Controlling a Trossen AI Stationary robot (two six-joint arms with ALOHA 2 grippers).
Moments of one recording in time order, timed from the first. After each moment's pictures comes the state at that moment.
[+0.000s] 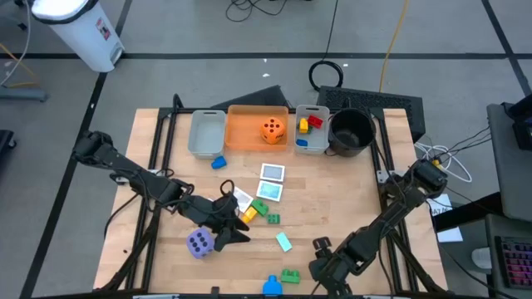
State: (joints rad) left arm -0.49 1.35 0.99 -0.05 -0.08 -0.95; right arm 0.78 1.80 1.26 -0.57 -0.05 0.54
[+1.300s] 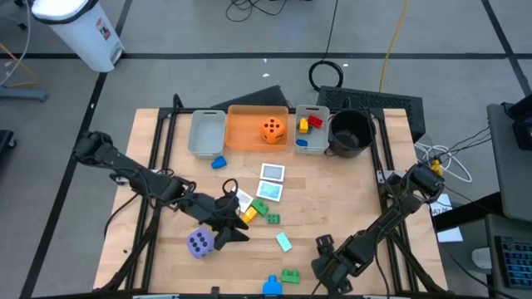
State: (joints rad) left arm -0.46 1.35 0.99 -0.09 -0.02 -0.89; right arm 0.80 1.85 1.18 -0.56 0.00 0.54
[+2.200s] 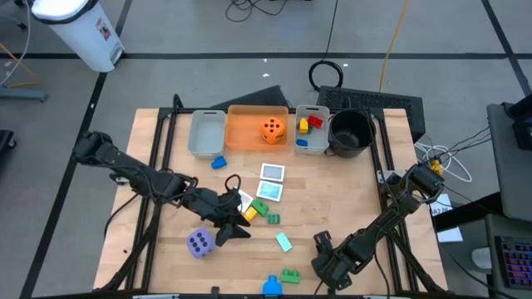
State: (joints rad) left arm -0.41 1.35 0.99 -0.09 0.04 -0.86; right arm 0.80 1.85 1.13 -0.52 0.08 0.42
